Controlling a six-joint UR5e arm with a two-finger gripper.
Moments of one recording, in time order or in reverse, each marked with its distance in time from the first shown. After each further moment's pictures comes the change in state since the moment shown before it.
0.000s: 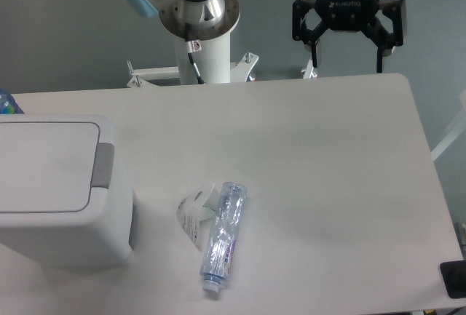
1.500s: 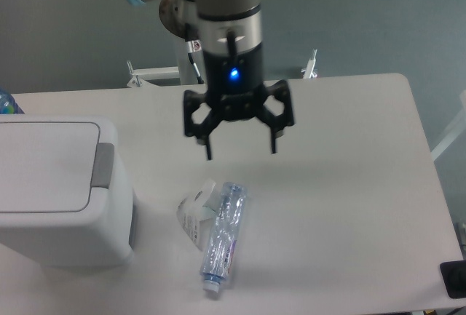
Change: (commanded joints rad) arm -0.393 -0.153 -0.046 0.239 0.000 -0.978
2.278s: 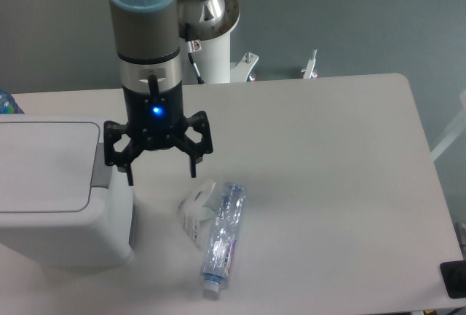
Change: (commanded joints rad) arm -0.097 -0.015 -0.020 0.000 -0.055 -0.174
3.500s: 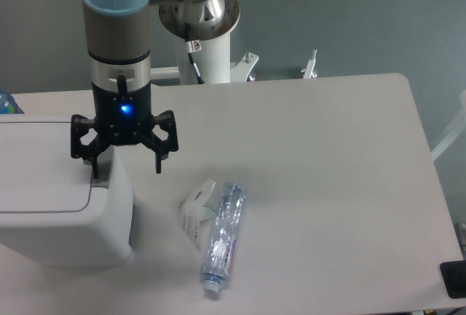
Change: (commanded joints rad) arm -0.032 0.025 -0.041 0.000 -0.032 -0.031
